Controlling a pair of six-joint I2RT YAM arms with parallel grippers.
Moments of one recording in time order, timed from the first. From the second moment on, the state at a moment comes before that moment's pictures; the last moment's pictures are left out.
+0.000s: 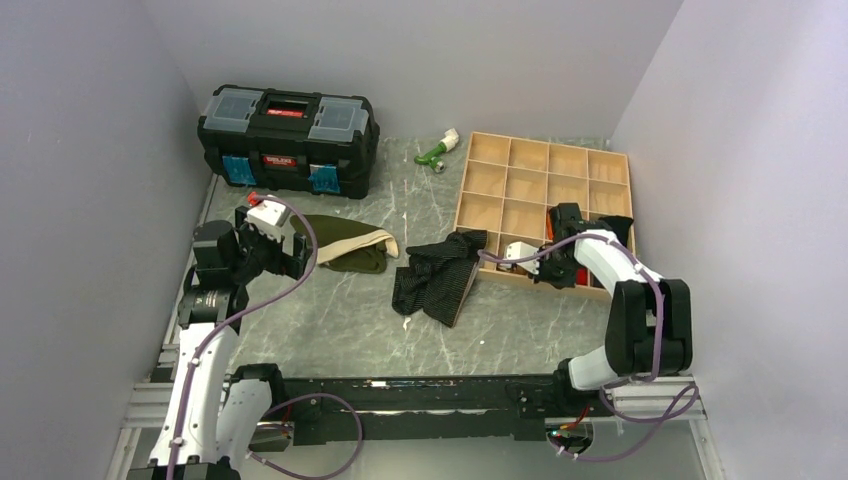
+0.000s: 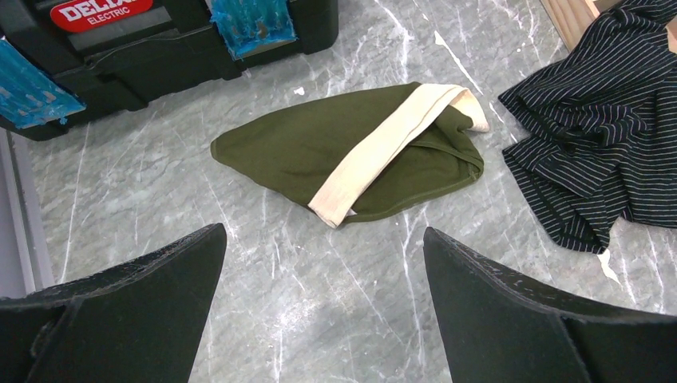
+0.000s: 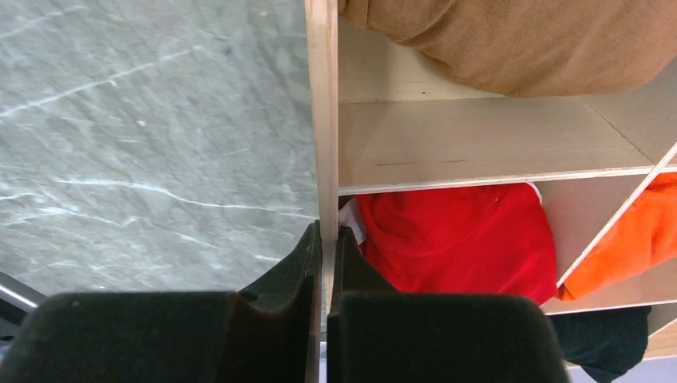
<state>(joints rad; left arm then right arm) 0.07 0.73 0.71 -0.39 0.44 0.27 0.04 1.44 0.87 -0.84 -0.06 -1.33</state>
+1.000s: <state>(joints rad) -0.11 0.86 0.72 -0.43 0.37 0.45 0.01 1.25 1.01 -0.73 -0.29 -1.16</state>
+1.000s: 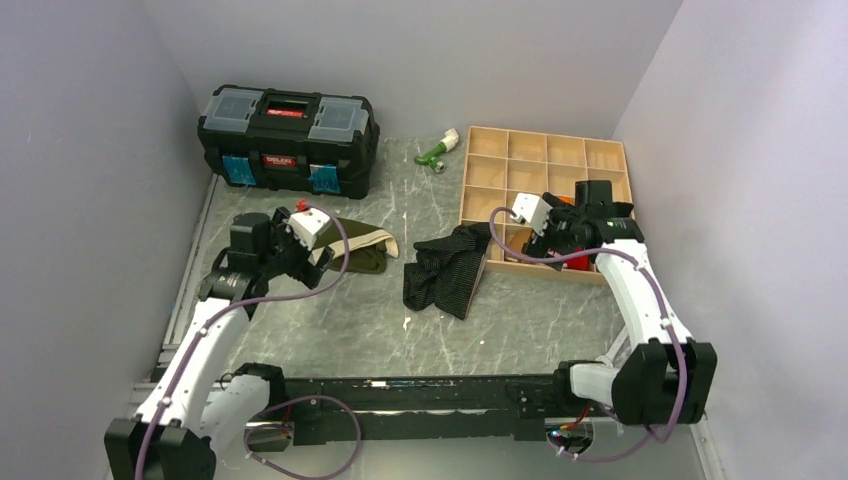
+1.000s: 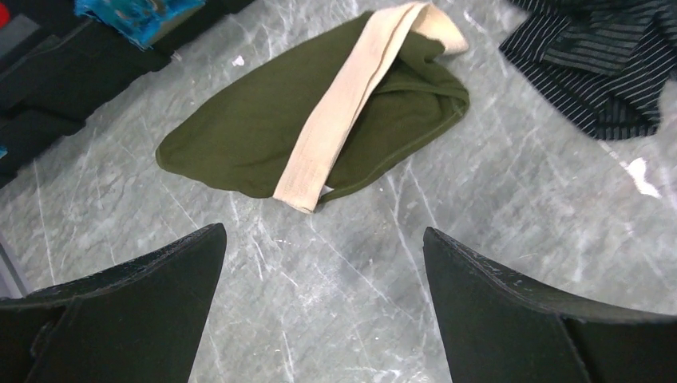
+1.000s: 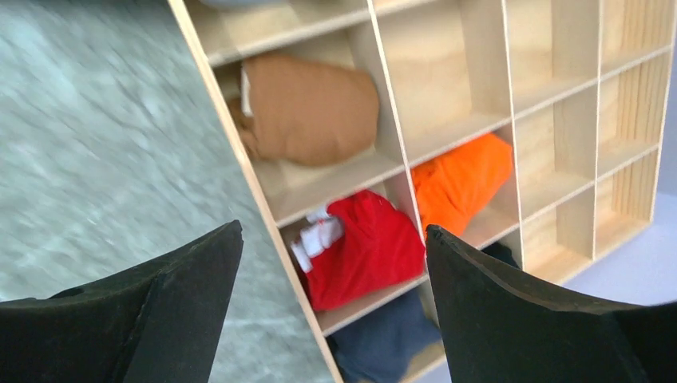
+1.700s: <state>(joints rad) -0.29 1.75 1.09 -0.46 -0.05 0.59 0.13 1.18 1.00 -0.75 -0.64 -0.88</state>
